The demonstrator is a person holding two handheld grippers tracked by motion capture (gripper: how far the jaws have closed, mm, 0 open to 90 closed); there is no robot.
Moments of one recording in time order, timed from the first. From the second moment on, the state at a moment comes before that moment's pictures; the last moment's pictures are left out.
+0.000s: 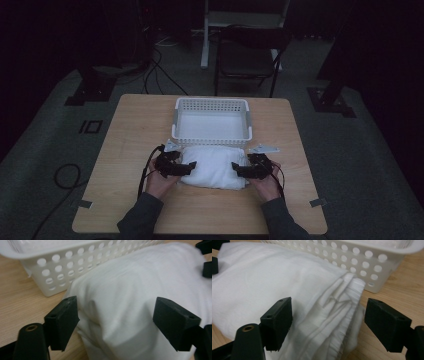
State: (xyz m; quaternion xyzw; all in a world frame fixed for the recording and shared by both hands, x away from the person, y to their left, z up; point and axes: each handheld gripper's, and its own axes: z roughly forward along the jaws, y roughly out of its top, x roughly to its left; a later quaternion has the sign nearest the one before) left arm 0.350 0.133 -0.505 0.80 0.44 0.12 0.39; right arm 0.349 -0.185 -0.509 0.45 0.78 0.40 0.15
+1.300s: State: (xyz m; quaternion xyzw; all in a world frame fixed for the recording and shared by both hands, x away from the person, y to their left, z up) left arm 0.364 0.144 -0.549 0.78 0.47 0.04 0.40; right arm 0.372 -0.189 -0.547 0.50 0.77 0.41 0.01
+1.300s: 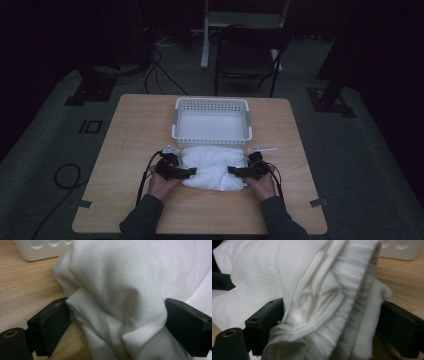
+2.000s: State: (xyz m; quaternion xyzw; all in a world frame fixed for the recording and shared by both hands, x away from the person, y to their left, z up) left arm 0.361 0.143 -0.548 0.78 0.47 0.00 0.41; right arm 0.375 -0.184 -0.550 0.49 0.76 0.43 -0.02
